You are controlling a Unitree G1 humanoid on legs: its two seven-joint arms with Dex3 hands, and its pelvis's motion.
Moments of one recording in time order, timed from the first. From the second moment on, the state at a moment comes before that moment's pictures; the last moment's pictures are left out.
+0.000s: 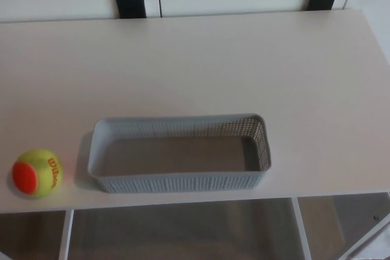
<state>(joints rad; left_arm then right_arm) 0.55 0.40 0.41 0.15 -0.33 0.23 -0.41 0.14 -0.40 -0.19 1.19 0.04 -0.44 0.18</state>
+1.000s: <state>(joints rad) 0.59 0.36 0.26 0.15 -0.27 0.25 -0.35 0.17 -0.42 -0.18 1.14 0.04 -0.44 0.19</state>
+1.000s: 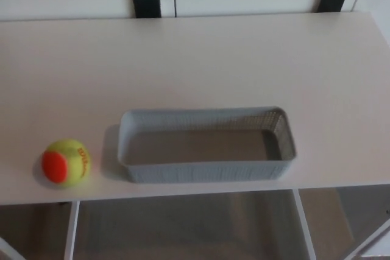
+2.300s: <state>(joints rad) 0.59 0.37 0.26 0.06 -0.25 0.25 -0.33 0.16 -0.42 -0.16 1.16 0.03 -0.44 0.17</state>
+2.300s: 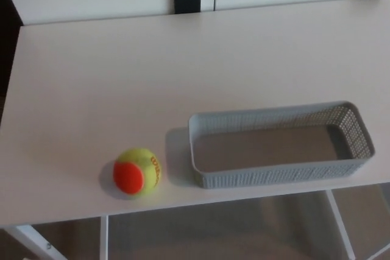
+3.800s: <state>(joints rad) 0.39 0.97 0.70 -0.78 -0.24 0.29 -0.32 0.11 -0.42 -0.17 1.13 0.03 -0.41 0.16</state>
